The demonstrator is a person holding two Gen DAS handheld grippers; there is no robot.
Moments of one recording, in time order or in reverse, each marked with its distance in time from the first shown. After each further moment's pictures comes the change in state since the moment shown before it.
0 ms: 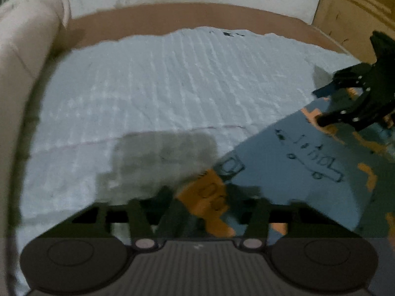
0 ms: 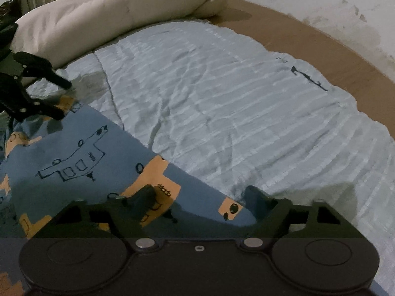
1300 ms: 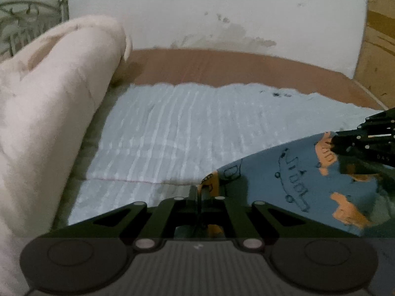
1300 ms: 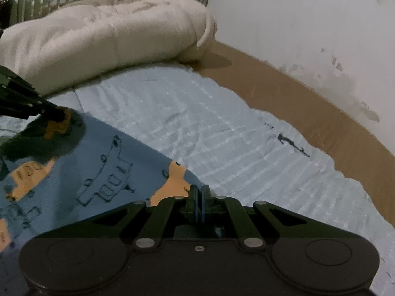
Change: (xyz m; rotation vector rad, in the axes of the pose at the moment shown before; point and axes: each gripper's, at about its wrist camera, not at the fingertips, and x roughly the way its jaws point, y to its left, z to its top) left arm -0.049 0.008 0.005 -0.122 -0.261 0.222; right arm -0.009 0.049 0.043 -0.042 -0.222 -0.206
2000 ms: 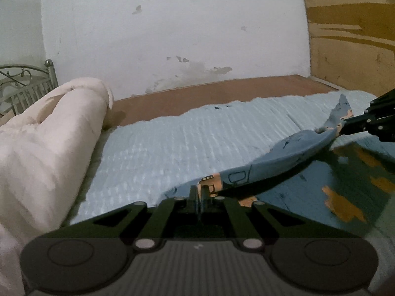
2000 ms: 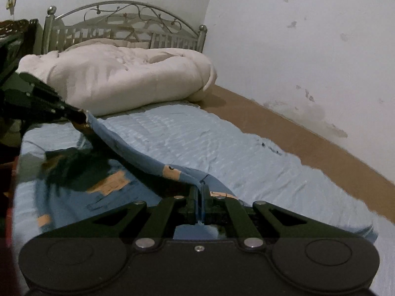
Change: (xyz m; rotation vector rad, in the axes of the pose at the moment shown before) left arm -0.160 -0.090 -0.115 0.208 -0.190 -0.003; right arm -0.230 0.096 -0.107 0.030 -0.197 -0.060
